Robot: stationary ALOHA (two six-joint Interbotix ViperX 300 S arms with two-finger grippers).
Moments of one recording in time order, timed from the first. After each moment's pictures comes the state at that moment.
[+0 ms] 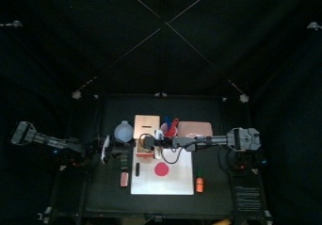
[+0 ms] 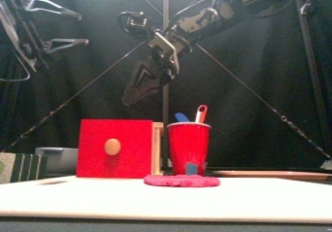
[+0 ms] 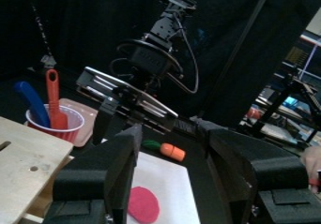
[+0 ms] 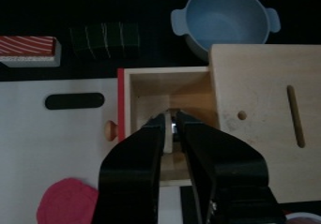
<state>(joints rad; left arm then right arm) -0.16 -0.69 1.36 -0.29 -0.86 -0.19 -0.09 0.19 0.22 -0.11 0.30 0.02</state>
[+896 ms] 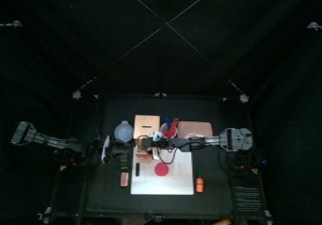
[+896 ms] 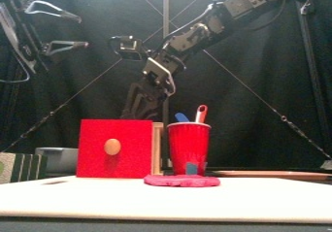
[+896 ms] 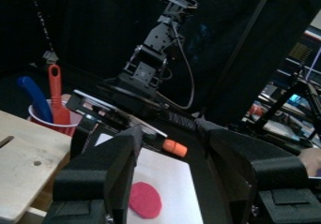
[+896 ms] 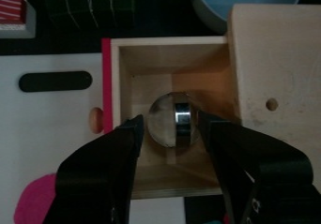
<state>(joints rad) -0.16 -0.69 1.37 -0.29 -0.84 -0.19 -0.10 0.30 0.19 -0.12 0.35 0.01</state>
